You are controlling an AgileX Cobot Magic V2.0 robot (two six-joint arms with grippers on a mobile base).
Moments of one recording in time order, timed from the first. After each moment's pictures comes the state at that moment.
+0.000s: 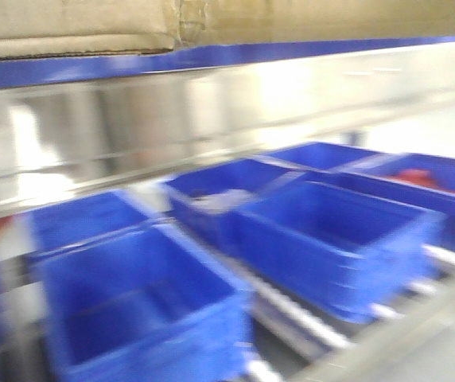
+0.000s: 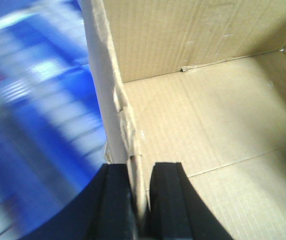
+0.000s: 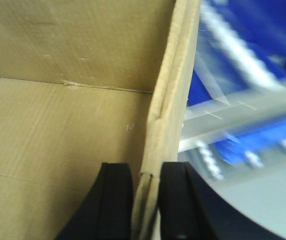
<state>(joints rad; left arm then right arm) -0.34 1.26 -1.72 0.07 1.23 -0.19 0.48 1.28 -1.69 -0.02 1.11 0.19</state>
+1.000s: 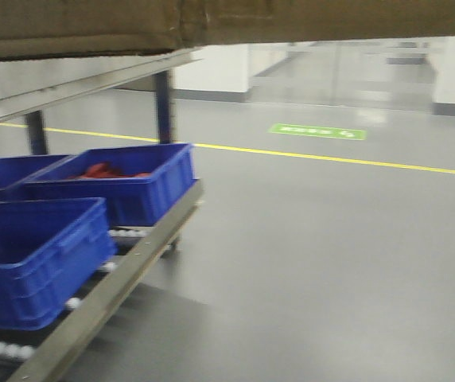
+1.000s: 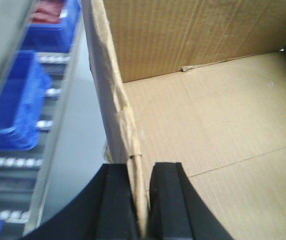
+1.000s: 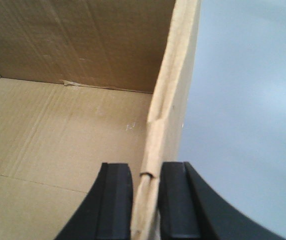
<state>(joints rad) -0.34 1.26 -1.72 0.07 1.23 -0.19 0.48 1.28 -1.69 -0.02 1.11 0.19</state>
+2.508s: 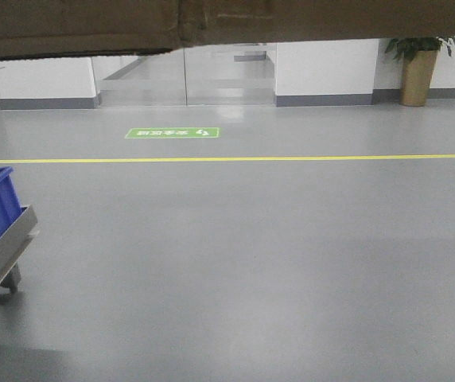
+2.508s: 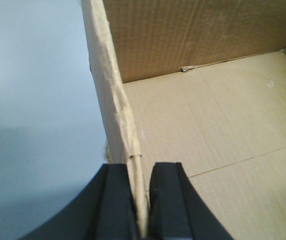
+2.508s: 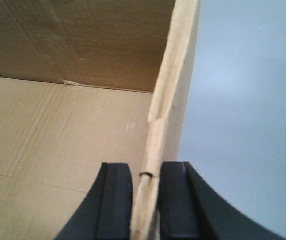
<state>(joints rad) -0.34 1.26 -1.72 0.08 1.23 -0.19 0.48 1.28 -1.69 -0.01 1.11 0.19</state>
